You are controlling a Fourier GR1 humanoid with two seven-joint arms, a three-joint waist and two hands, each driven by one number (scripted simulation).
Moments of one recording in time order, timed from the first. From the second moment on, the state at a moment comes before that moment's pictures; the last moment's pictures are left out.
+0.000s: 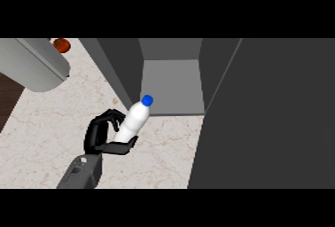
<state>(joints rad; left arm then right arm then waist) -0.33 0.05 0.08 -0.74 0.02 0.00 -0.86 0.13 -0.21 0.54 -2.48 0.06 -0.21 0.35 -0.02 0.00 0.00</state>
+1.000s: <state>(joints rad) -0.44 0.00 -0.31 -1.10 0.32 0.28 -0.47 0.19 -0.24 0.57 -2.49 0.06 -0.24 0.29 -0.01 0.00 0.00</state>
